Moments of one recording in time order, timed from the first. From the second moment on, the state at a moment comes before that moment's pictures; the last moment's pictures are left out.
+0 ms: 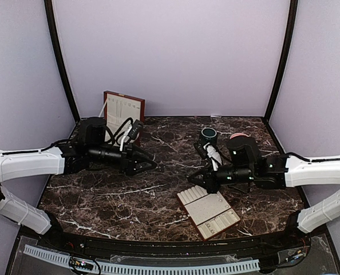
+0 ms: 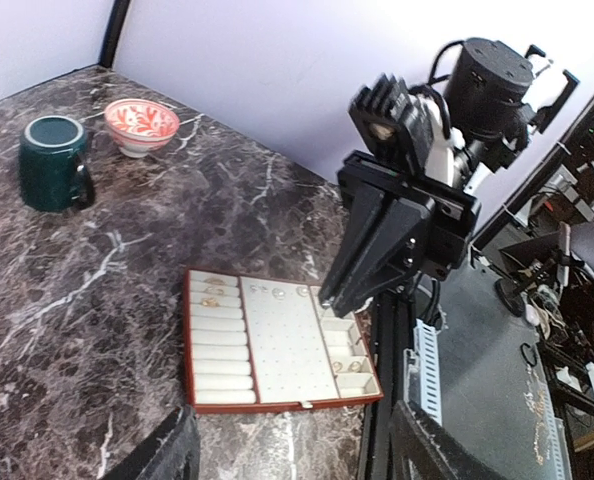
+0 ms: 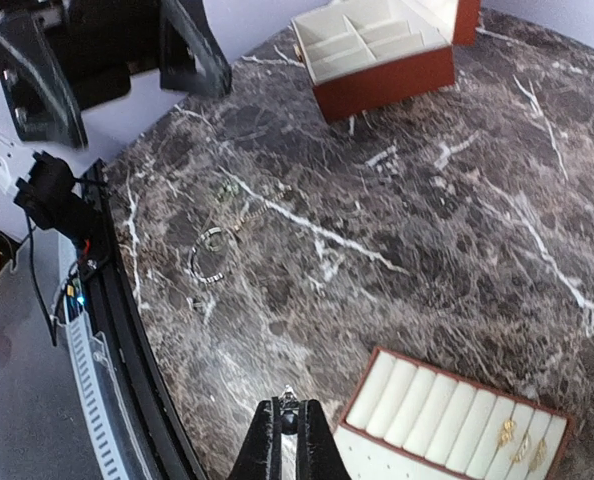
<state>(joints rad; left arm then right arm) -0.70 1.31 0.80 0.13 0.74 -0.22 1.01 1.24 0.75 -0.02 -0.21 0.31</state>
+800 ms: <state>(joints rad) -0.53 1.29 0.85 0.03 0.62 -0.21 0.95 1.20 0.53 -0.14 0.02 0.36</state>
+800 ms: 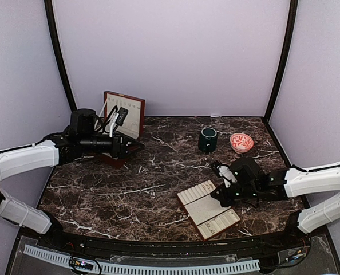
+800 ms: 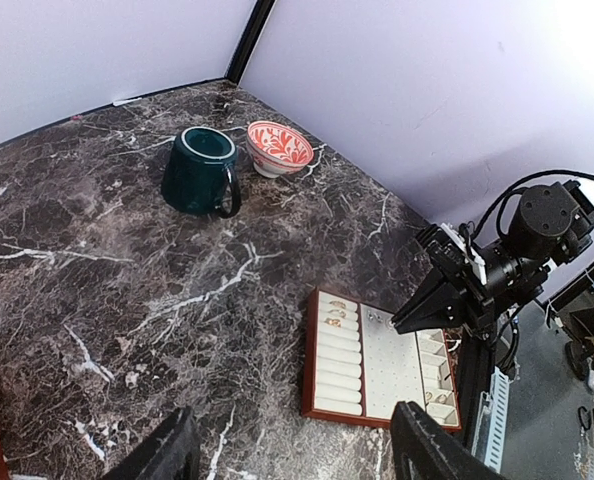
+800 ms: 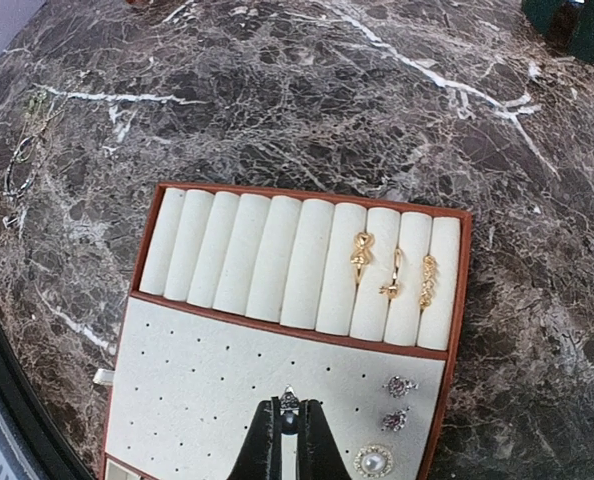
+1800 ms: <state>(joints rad) -0.53 1.29 0.85 0.03 0.62 -0.21 0.92 1.31 0.53 -0.10 0.09 0.36</state>
